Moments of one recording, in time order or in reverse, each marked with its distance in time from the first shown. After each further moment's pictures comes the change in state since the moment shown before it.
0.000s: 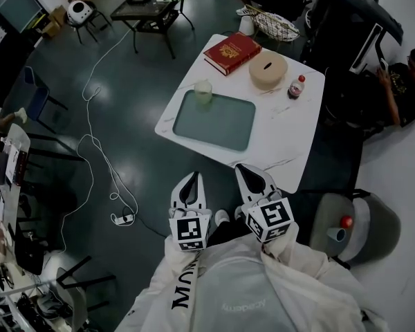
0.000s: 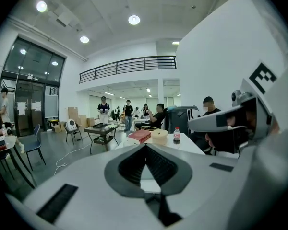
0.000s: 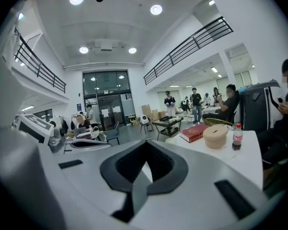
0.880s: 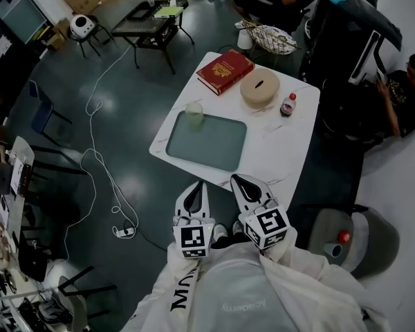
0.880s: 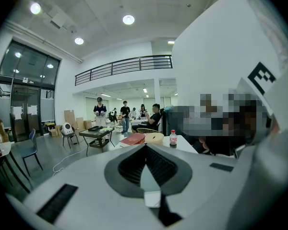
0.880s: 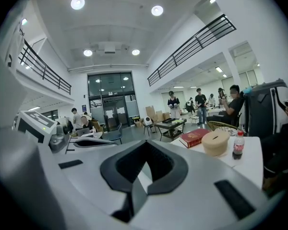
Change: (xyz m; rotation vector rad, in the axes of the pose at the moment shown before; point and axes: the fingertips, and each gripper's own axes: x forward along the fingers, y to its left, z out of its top) left arm 0.050 -0.051 0.032 0.037 -0.002 -0.019; right arm 0.004 -0.052 0.025 -0.017 -0.012 0.070
